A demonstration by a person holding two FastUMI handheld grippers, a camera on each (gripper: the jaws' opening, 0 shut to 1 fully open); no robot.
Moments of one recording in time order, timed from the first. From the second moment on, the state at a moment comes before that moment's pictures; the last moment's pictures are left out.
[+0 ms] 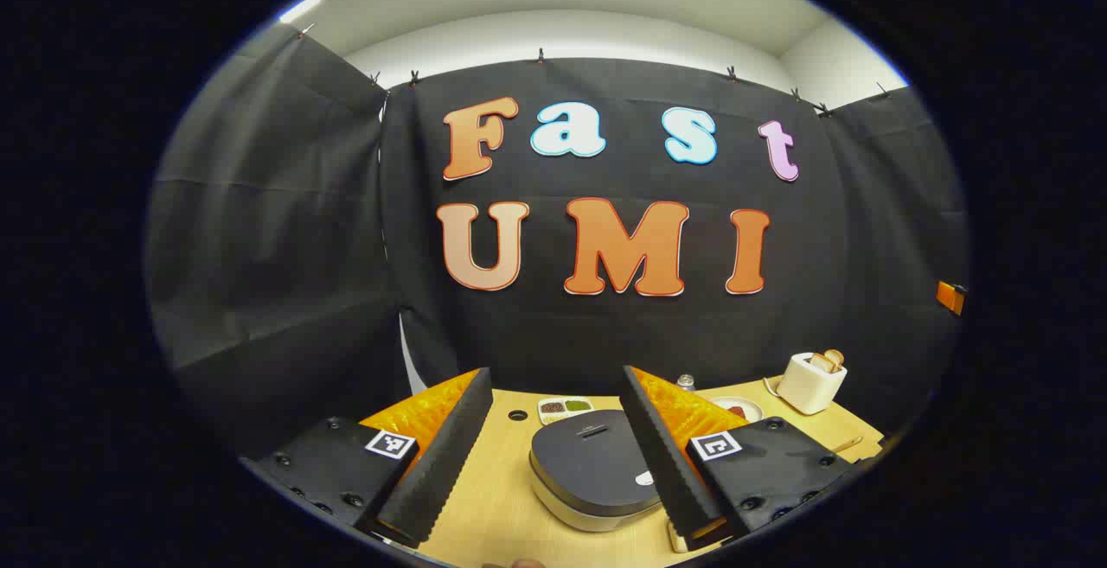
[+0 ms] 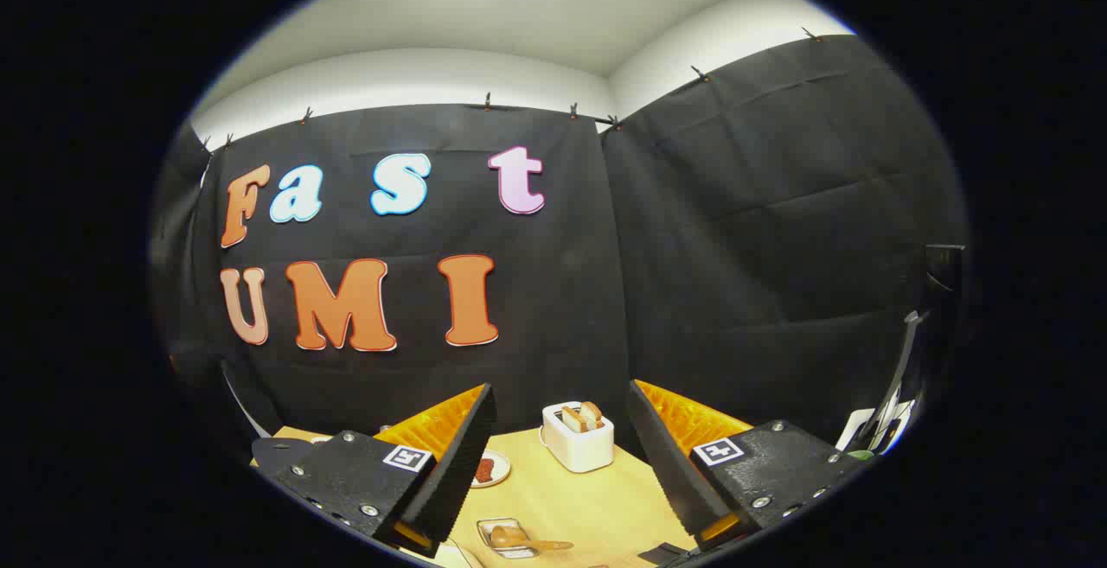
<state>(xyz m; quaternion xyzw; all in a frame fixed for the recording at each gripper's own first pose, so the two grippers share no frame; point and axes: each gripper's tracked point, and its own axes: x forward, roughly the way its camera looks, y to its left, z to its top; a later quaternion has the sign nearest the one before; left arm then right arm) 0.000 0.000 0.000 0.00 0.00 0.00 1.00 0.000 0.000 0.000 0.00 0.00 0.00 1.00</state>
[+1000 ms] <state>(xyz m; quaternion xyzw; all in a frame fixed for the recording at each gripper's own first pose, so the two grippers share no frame) -0.012 -0.027 0.042 0.00 -0.03 0.04 1.00 0.034 0.007 0.010 -0.04 0.02 0.07 1.00</state>
